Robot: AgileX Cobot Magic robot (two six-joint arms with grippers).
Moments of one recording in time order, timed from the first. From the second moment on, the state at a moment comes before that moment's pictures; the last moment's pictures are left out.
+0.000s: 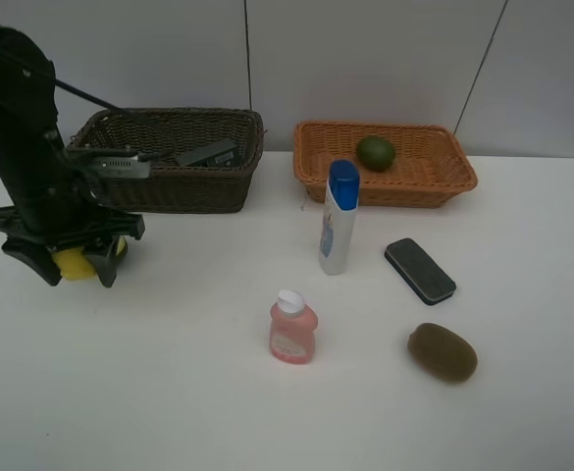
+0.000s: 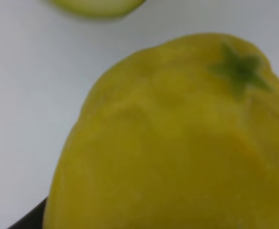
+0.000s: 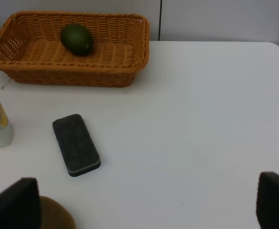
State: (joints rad) left arm -0.30 1.78 -1.09 -0.02 0.92 -0.26; right arm 0.07 0.00 -0.51 -0.09 1.06 0.05
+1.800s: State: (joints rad) left arm -0.55 2.38 -2.60 -0.23 1.20 0.08; right arm 0.07 0.00 -0.51 -0.09 1.06 0.05
